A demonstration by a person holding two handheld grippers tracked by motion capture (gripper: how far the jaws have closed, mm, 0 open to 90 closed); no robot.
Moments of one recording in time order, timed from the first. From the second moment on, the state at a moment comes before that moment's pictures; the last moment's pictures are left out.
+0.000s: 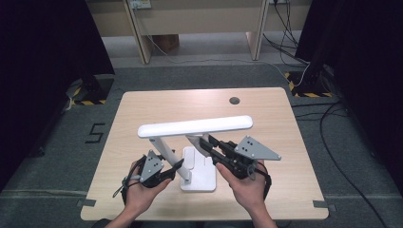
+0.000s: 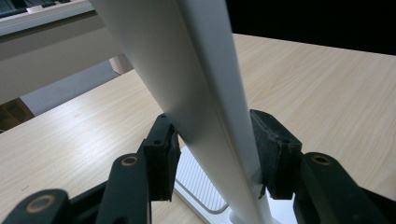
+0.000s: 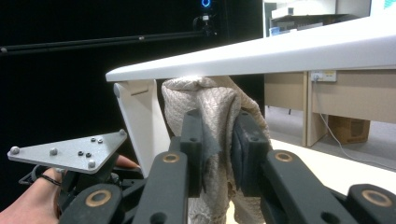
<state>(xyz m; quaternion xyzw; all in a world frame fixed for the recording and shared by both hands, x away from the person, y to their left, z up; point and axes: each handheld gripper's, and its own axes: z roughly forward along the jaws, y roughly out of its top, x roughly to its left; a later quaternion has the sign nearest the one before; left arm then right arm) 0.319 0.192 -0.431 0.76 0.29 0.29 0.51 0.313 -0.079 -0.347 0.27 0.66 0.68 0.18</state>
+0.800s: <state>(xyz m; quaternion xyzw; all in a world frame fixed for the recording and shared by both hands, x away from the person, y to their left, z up) 0.318 0.191 -0.432 0.76 0.28 0.29 0.50 0.320 -0.044 -0.350 0.26 0.67 0.68 0.15</state>
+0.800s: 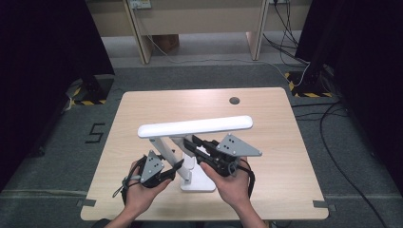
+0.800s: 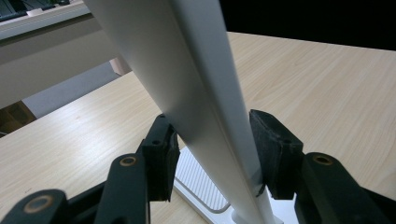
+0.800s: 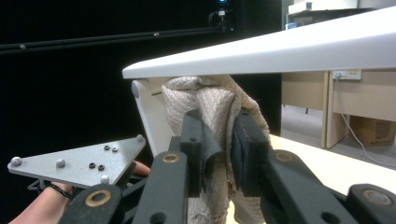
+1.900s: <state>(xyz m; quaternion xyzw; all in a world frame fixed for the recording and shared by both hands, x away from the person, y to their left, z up) 0.317 0.191 -0.435 0.76 0.27 0.30 0.50 0.327 -0.011 -0.354 0.23 0.69 0.68 0.12</state>
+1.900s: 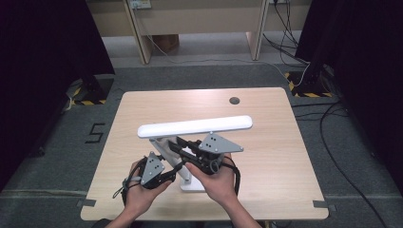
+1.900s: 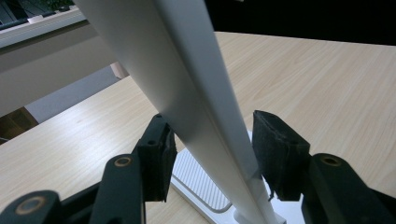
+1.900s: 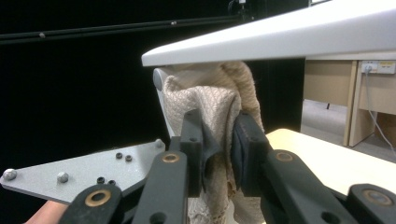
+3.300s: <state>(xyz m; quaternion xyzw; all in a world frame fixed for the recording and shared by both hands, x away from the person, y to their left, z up) 0.313 0.191 -0.437 0.78 0.24 0.30 0.49 0.327 -0.015 -0.390 0.25 0.74 0.62 0.09</state>
